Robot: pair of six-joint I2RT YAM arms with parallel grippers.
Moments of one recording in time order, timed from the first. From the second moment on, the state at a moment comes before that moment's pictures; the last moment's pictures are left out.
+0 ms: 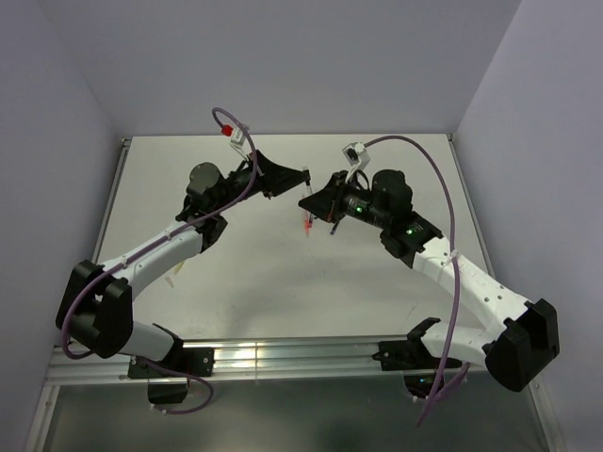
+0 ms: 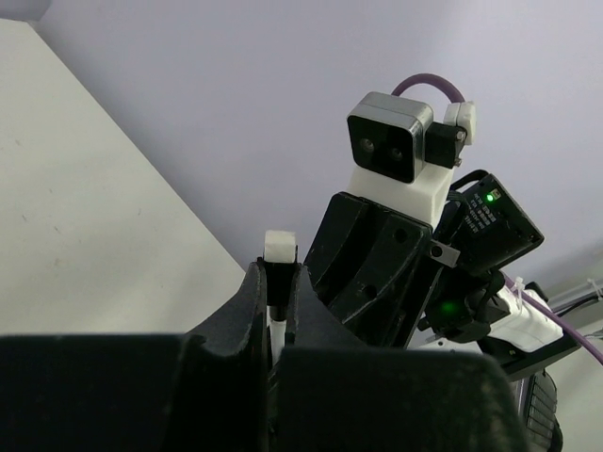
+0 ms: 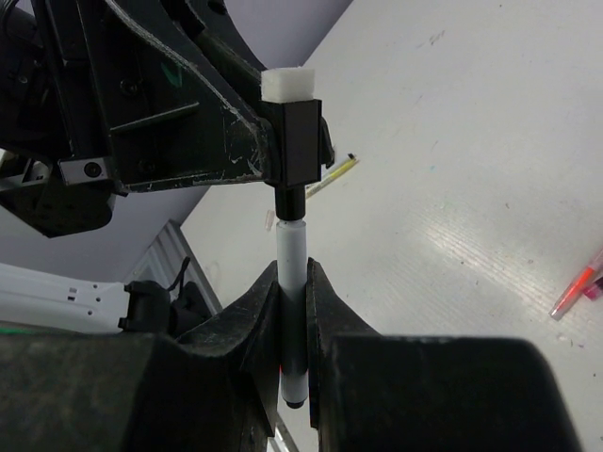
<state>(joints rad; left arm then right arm) -0.53 1.43 0.96 0.73 0.61 -1.06 0.56 1.15 0.94 0.05 -0.41 0.57</state>
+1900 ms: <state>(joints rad) -0.80 1.30 1.22 0.12 0.11 -0.66 0.54 1.06 1.03 -0.01 -0.47 0.43</state>
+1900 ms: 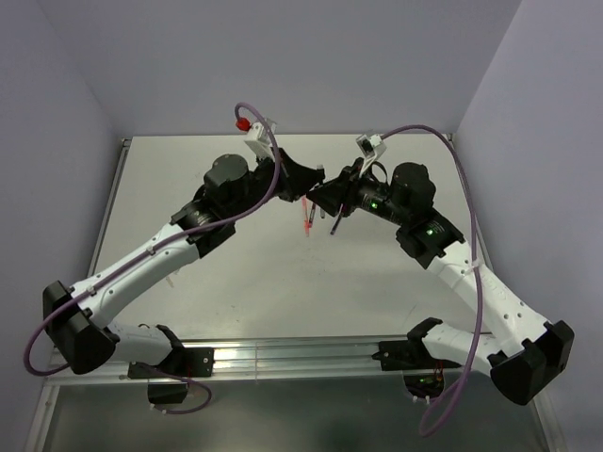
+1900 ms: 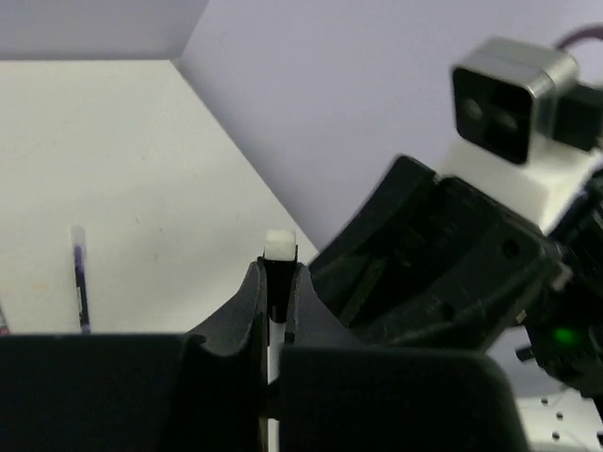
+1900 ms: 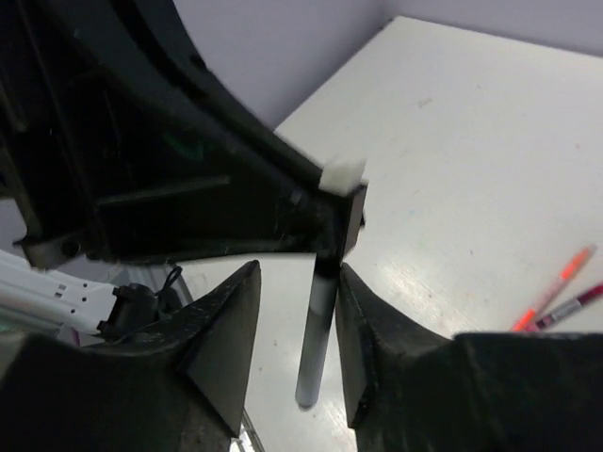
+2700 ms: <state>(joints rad) -0.58 1.98 1.58 -0.33 -0.09 -0.71 0.52 1.04 1.04 -0.35 -0.20 0.46</state>
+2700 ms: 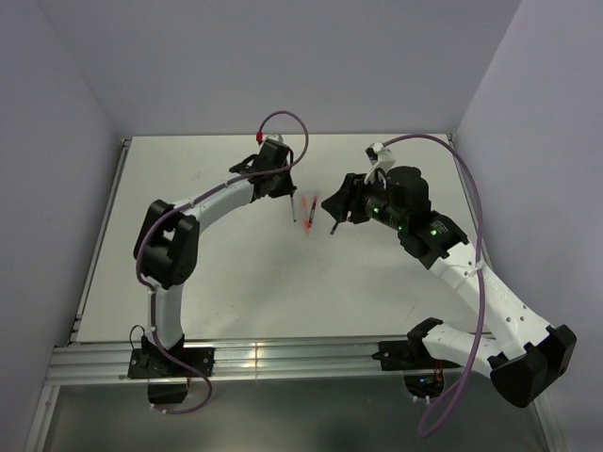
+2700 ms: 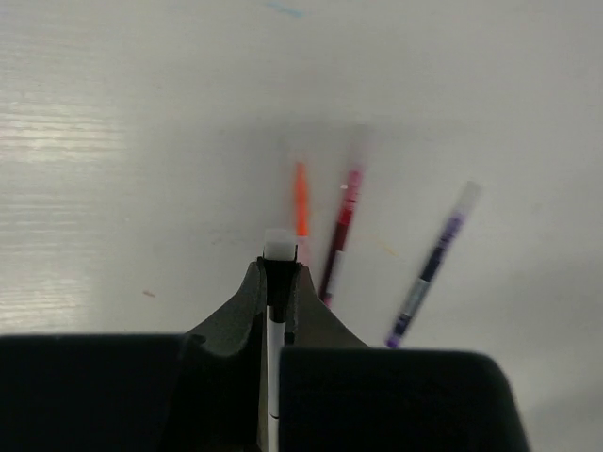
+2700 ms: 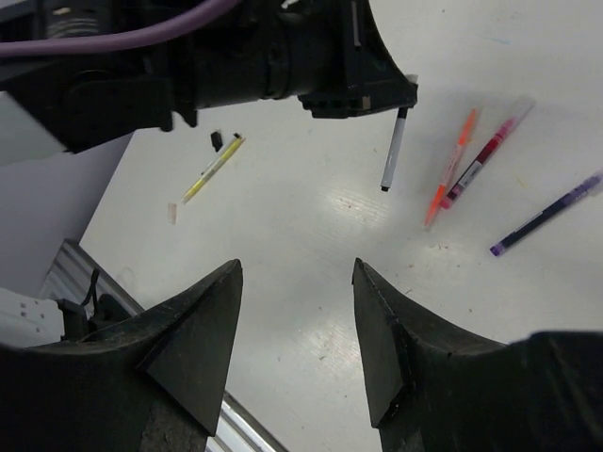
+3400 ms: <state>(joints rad) -0.56 2.25 1.78 -0.53 -0.18 -0.65 0.47 1.04 1.05 -0.35 -0.19 0.47</state>
